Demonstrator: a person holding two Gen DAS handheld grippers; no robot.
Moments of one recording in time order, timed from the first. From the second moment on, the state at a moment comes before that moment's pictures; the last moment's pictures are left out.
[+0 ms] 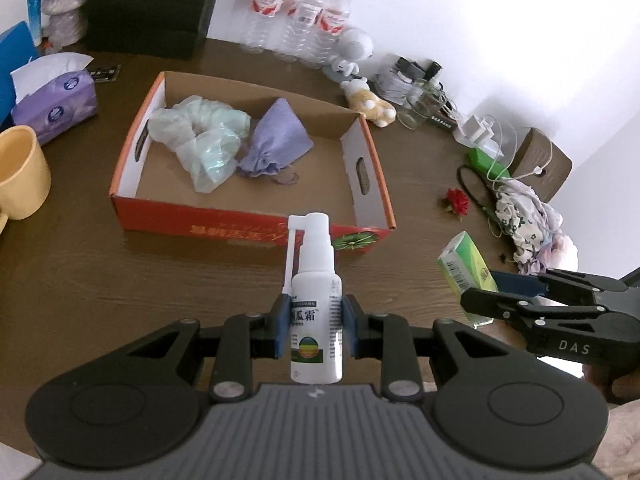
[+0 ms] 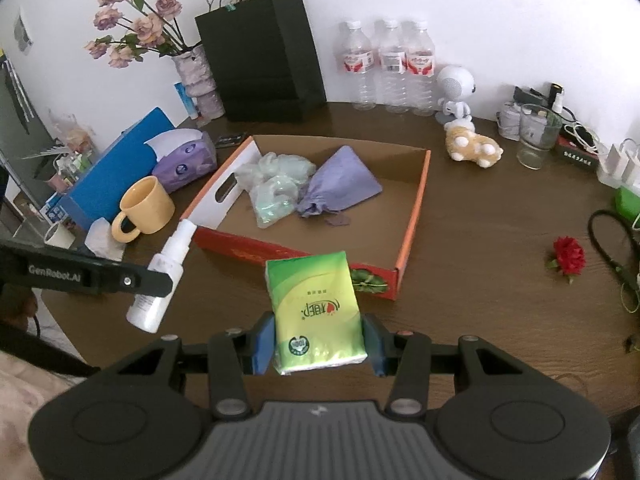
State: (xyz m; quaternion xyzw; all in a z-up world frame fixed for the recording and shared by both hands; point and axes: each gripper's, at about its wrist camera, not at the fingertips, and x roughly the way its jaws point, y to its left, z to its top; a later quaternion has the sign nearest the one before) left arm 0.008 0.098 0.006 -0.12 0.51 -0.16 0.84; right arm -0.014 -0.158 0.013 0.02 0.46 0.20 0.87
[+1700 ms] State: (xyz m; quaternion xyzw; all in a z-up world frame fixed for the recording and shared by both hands) left arm 0.167 0.110 -0.032 -0.07 0.48 -0.16 0.86; right arm 0.157 -0.094 -0.038 -0.02 0.46 0.11 0.88
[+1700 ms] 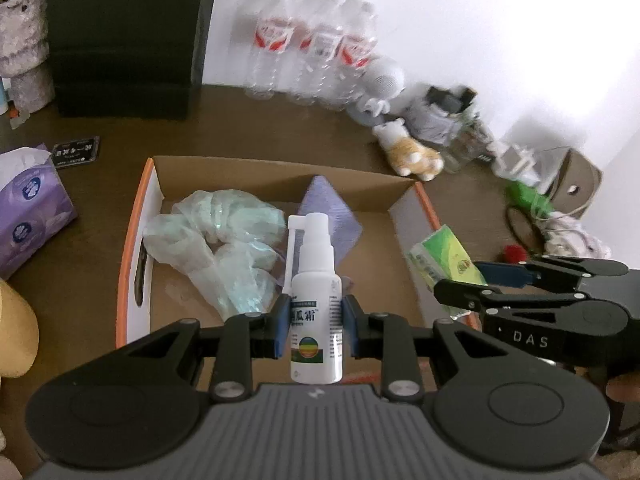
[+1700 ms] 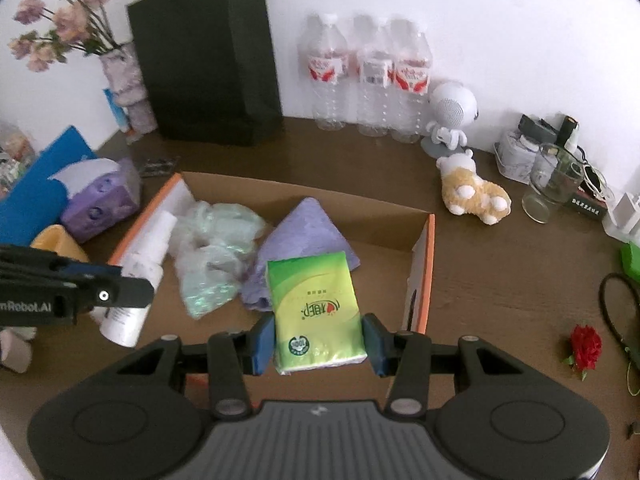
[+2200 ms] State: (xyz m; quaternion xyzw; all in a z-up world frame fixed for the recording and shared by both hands) left arm 0.226 0.090 -0.092 -0.06 0.54 -0.12 0.83; right arm 0.224 -0.095 -0.106 -0.04 0.51 0.09 0.86
